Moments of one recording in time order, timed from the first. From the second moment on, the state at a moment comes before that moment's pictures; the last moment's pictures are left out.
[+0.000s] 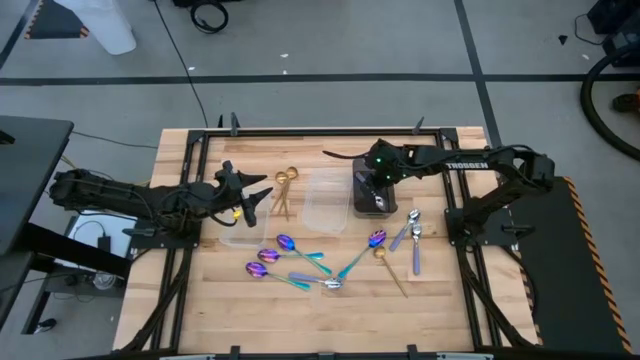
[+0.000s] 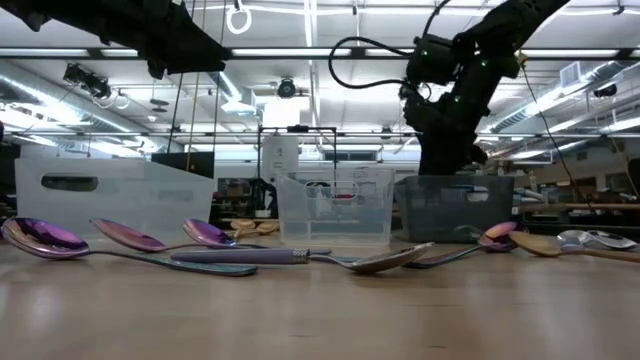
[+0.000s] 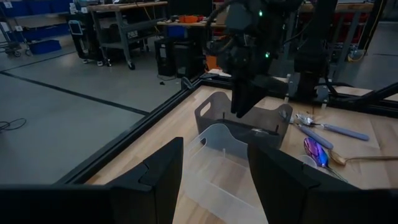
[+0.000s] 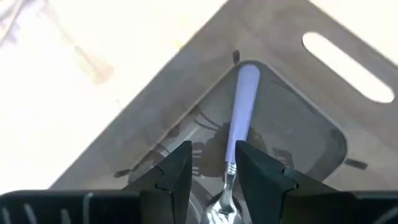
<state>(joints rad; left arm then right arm) -0.11 0.79 0.46 0.15 -0.61 -0.09 -0.40 1.42 0.87 -0.49 0.01 0.44</state>
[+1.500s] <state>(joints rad) -0.11 0.79 0.46 0.14 -0.61 -0.09 -0.06 1.42 1.18 -0.85 0.09 0.44</state>
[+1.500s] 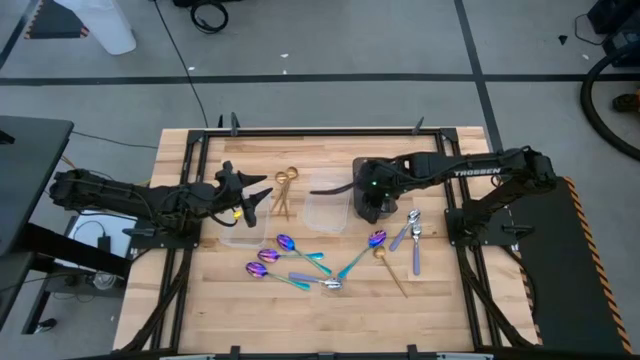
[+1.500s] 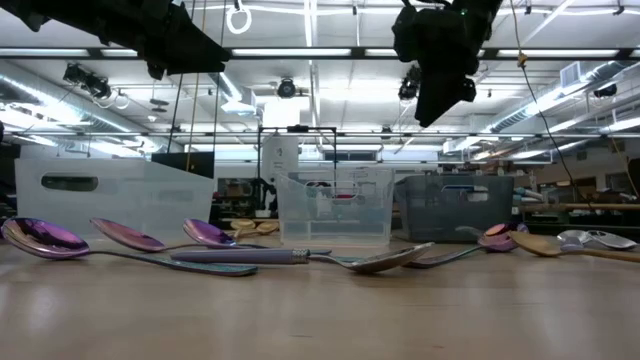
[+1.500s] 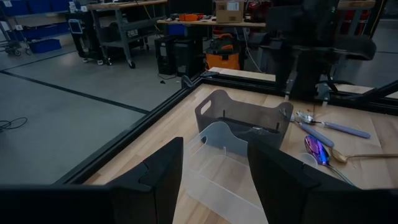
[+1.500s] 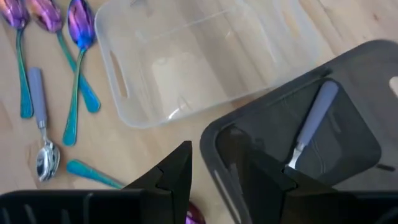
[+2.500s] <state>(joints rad) -0.11 0.79 0.46 0.12 -0.61 -0.10 0.13 1.42 1.18 -1.04 0.14 0.59</state>
